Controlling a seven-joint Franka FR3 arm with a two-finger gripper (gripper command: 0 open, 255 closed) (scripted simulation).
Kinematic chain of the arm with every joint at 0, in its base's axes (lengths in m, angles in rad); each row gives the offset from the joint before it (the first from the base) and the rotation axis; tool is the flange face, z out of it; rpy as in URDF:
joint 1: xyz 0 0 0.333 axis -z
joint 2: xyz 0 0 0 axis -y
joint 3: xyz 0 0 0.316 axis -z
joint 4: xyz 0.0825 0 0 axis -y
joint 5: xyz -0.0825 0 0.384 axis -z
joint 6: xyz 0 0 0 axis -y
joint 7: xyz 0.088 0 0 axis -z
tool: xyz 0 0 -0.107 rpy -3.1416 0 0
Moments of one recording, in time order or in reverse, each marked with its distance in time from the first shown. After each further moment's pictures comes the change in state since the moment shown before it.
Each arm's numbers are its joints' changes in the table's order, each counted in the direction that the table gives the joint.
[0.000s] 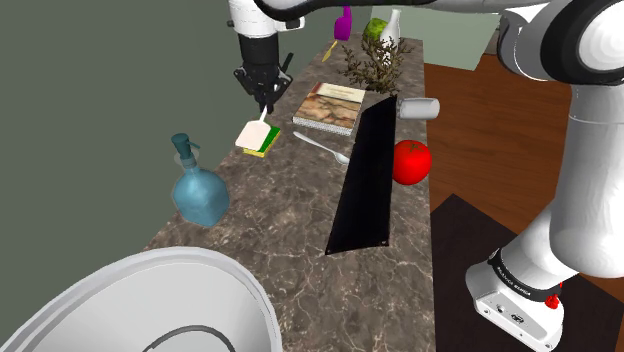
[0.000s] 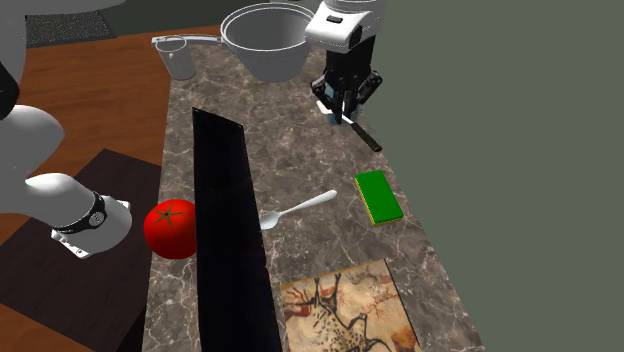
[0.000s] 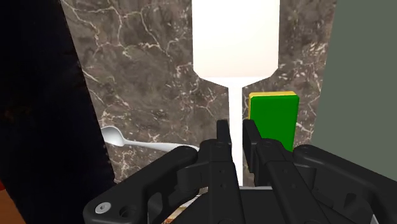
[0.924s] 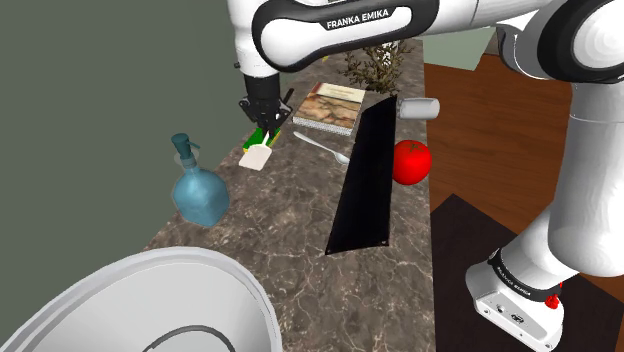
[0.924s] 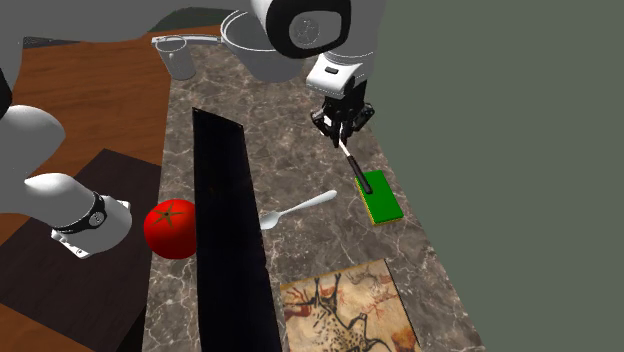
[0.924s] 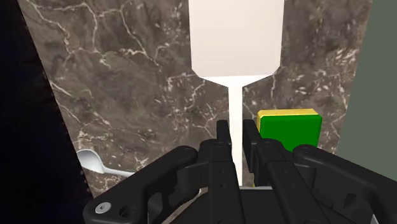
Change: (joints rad) arm 0.034 0.000 0.007 -0.192 0.008 0.185 0.024
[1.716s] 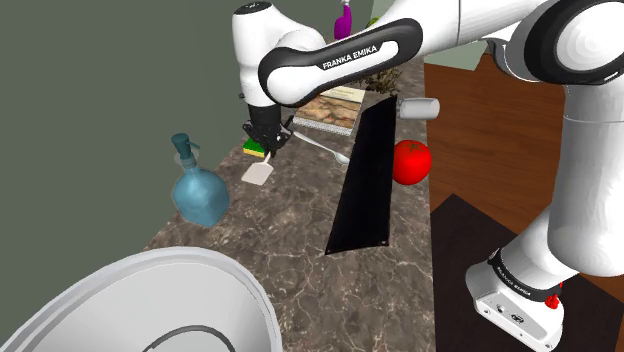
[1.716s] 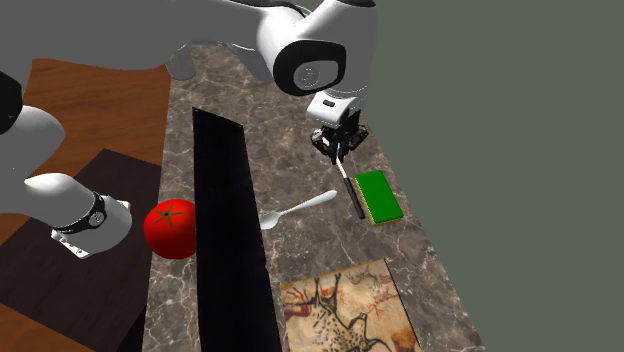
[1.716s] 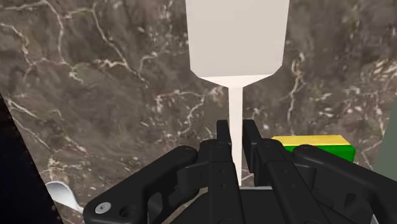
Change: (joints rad) arm 0.005 -0.036 0.016 -0.115 0.029 0.142 0.030
